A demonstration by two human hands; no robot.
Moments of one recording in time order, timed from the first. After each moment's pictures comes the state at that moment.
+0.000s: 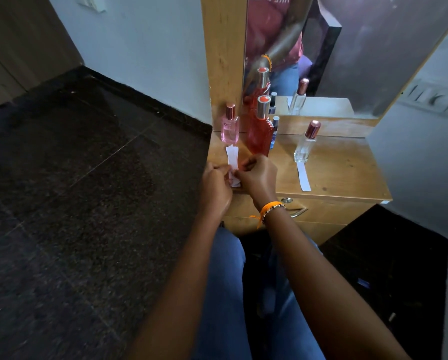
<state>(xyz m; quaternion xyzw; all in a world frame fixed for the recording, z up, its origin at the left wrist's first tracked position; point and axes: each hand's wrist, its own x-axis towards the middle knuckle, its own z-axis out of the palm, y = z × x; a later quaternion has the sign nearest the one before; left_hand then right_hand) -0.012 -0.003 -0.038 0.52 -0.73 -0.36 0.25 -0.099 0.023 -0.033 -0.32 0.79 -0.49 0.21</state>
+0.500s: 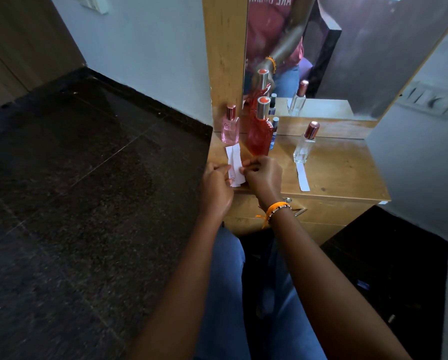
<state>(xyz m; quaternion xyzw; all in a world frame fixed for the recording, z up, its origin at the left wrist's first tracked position) -0.012 0.000 -0.040 0.52 -0.75 -0.33 0.24 -0.108 0.025 -0.035 -0.30 0.79 -0.48 0.23</state>
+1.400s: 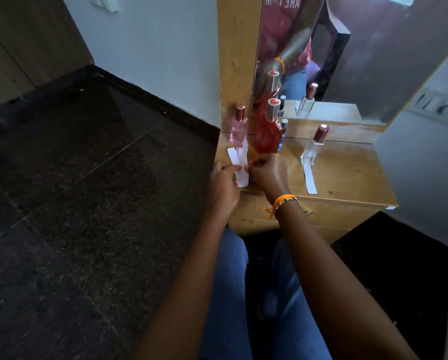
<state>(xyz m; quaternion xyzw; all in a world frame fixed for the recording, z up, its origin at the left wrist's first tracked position) -0.011 -0.003 -0.041 0.52 -0.75 -0.34 0.22 -0.117 0.011 -0.038 -0.33 0.80 -0.44 0.24</state>
